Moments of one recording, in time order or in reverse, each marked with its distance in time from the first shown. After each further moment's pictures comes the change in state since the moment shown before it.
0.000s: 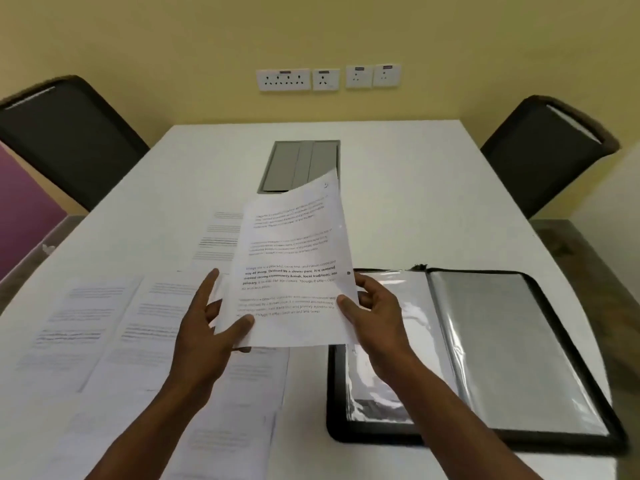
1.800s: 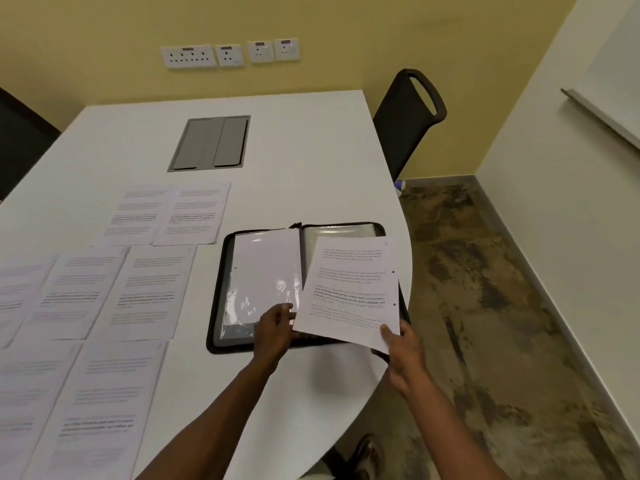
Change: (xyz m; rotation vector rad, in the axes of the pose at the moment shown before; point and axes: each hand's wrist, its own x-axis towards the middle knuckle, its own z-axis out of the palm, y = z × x) left_hand -0.195 -0.025 0.322 0.293 -0.128 -0.169; right_hand -0.168 0.036 -0.364 0.176 0.393 0.389
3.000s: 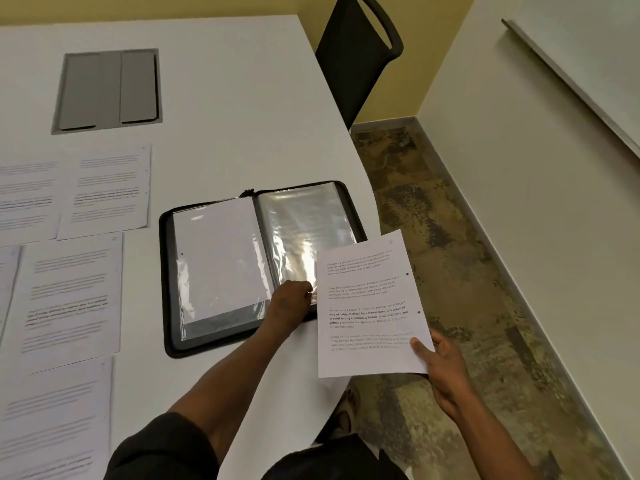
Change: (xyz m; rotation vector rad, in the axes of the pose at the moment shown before) left_hand 0.093 -0.048 0.092 0.832 -0.450 0.536; right_hand -0.038 0.030 -0.080 -0.099 0.234 0.089
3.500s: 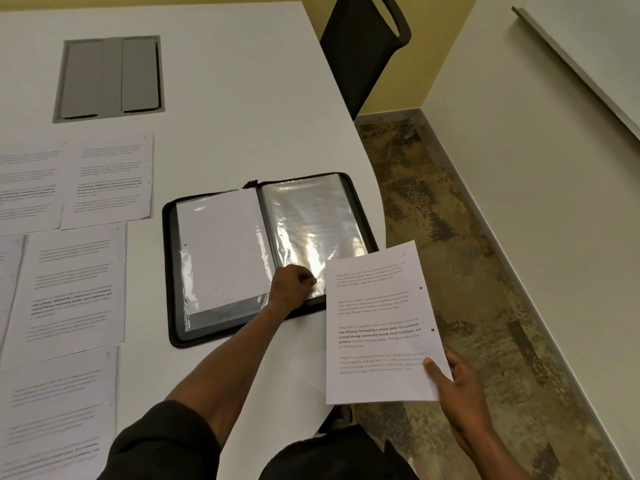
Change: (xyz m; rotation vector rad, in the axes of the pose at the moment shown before) left_hand 0.012 -0.008 -0.008 -0.356 0.038 -0.178; right_hand -0.044 0.026 -0.019 -0.223 0.082 -0.121
